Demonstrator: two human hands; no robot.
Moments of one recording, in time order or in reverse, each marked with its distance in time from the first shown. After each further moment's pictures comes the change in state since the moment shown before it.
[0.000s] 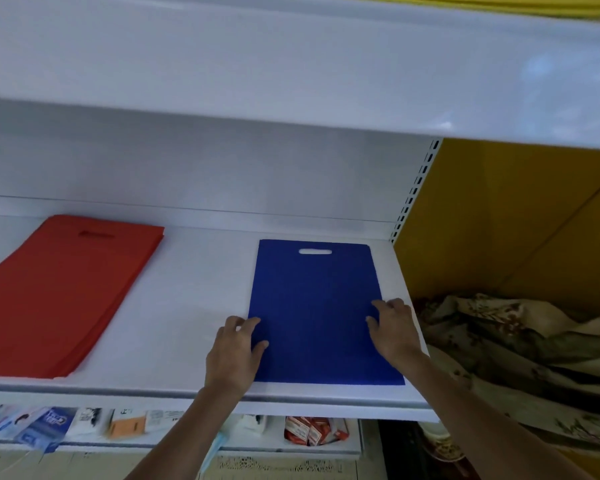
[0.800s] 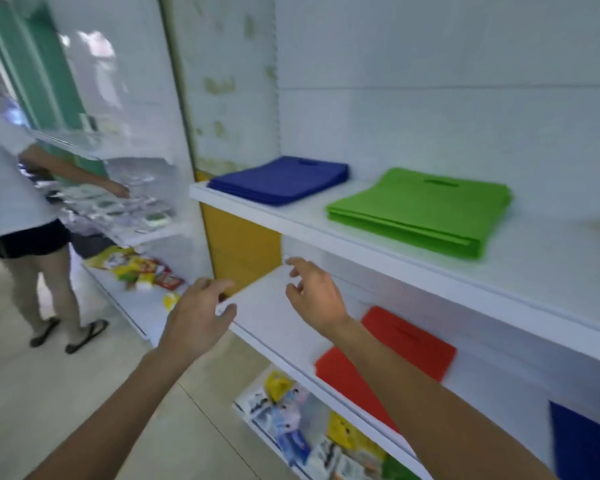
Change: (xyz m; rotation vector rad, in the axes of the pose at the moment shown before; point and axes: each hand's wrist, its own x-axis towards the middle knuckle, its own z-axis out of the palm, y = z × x) left_hand -0.227 -0.306 -0.504 0.109 0.657 -0.308; right_hand -0.247 -0.644 -0.102 0.484 -0.112 -1.086
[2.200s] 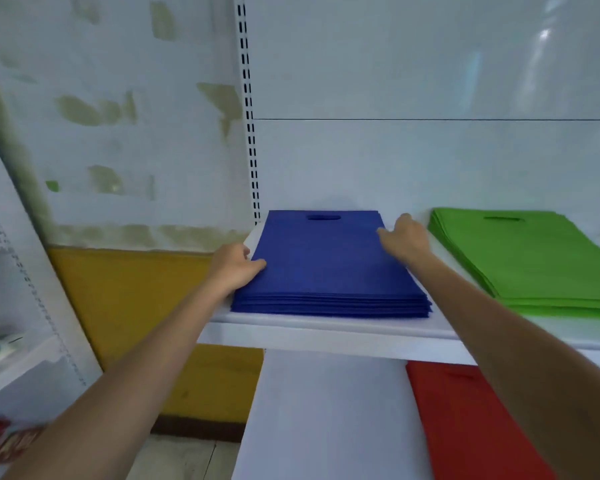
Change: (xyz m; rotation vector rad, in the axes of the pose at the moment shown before) left_hand 0.466 -0.131 0.039 -0.368 -0.455 0.238; right_hand 0.333 0.024 0.010 -0.330 0.564 0.904
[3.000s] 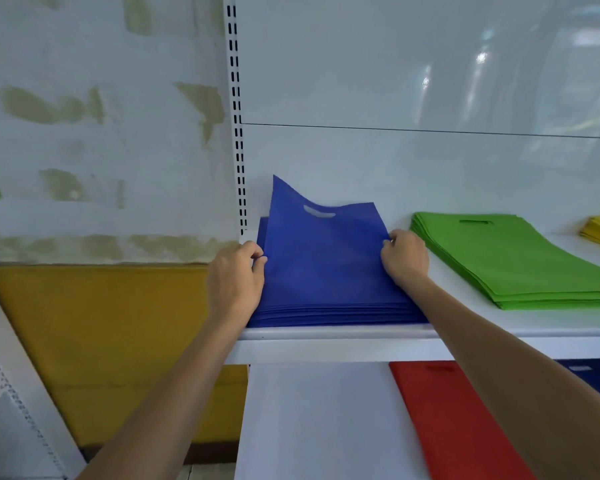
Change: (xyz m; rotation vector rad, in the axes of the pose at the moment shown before) left_hand -0.008 -0.010 0.008 0.048 0.430 0.334; right_hand -0.022 -0.004 0.012 -0.052 0.300 0.017
